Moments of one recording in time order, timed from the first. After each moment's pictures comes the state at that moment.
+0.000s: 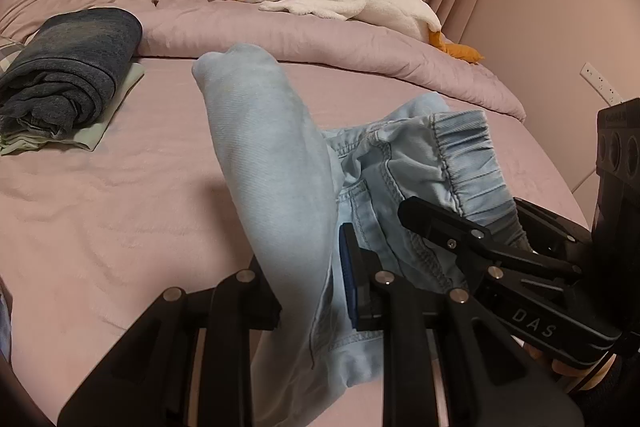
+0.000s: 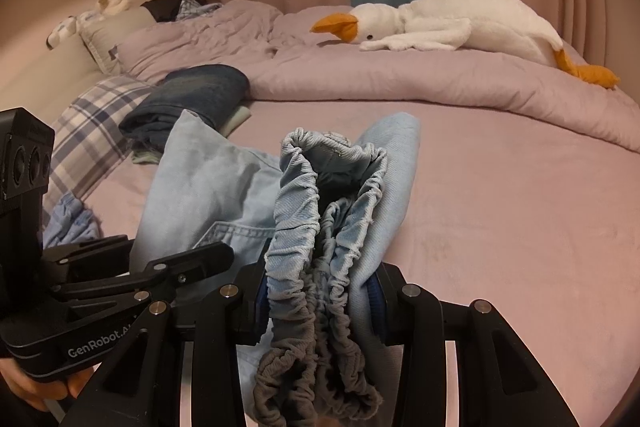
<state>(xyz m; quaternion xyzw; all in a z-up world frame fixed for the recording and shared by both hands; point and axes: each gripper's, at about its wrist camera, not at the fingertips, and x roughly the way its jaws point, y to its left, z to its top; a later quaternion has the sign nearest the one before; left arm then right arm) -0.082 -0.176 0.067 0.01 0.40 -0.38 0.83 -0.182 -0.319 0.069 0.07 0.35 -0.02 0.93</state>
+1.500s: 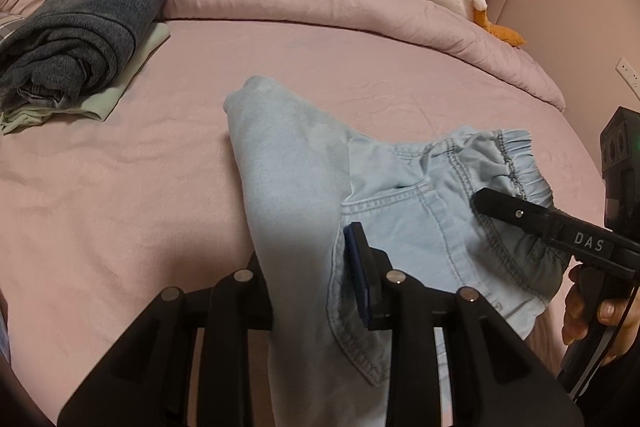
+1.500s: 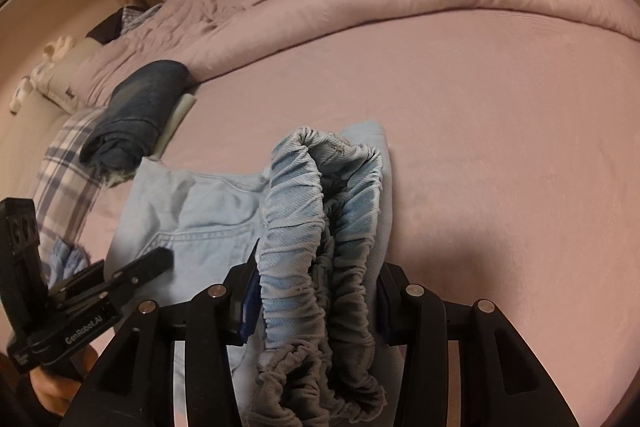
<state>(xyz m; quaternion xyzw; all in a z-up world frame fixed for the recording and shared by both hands) -0.038 -0.172 0.016 0.03 0.44 -0.32 0.83 -0.161 -0.377 0.016 0.22 0.41 -0.04 0.88</state>
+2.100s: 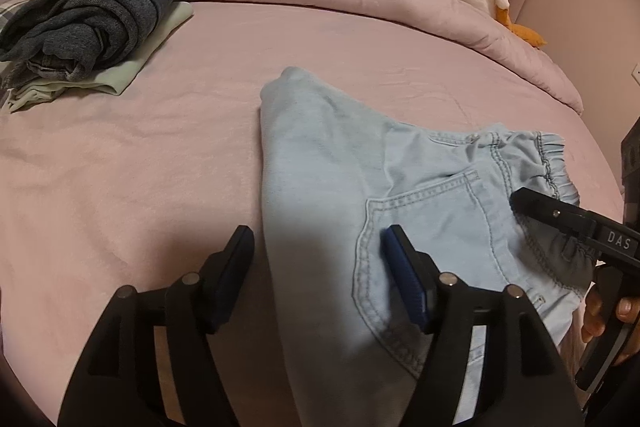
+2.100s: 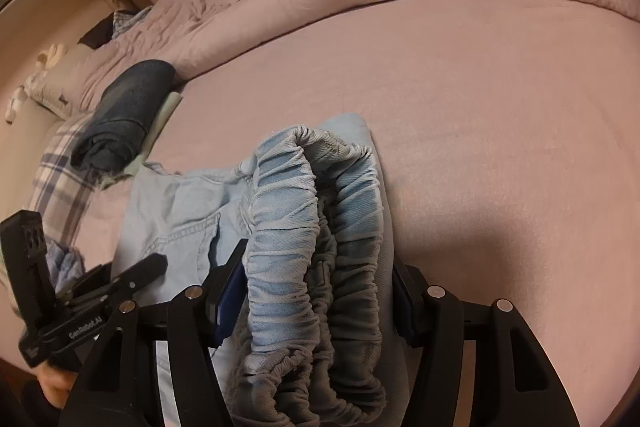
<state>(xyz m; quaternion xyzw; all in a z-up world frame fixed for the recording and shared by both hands) -0.033 -0.161 -0.001 0.03 0.45 -0.29 0.84 -0.161 -0.389 0.002 0.23 0.42 -0.04 0.88</state>
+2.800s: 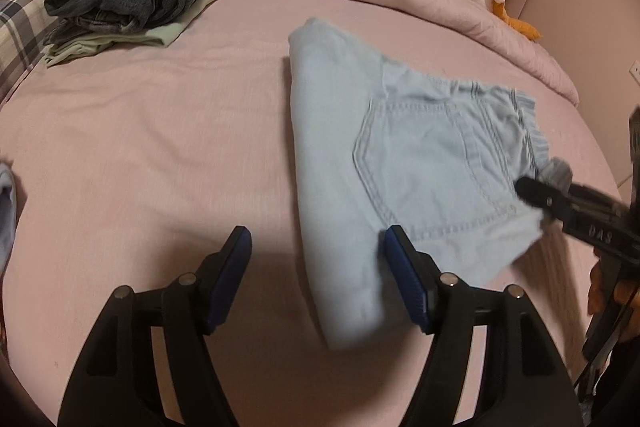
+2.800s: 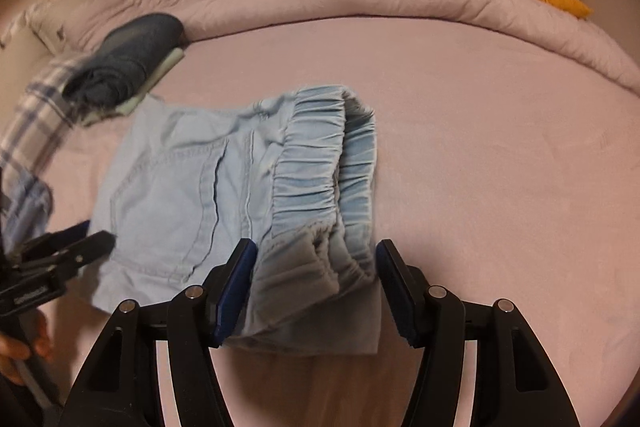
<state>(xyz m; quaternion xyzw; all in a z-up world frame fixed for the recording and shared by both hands) -0.096 -0.119 -0.001 0.03 0.46 -0.28 0.84 -0.201 -0.355 0.017 0.10 0.44 -0.08 0.89</state>
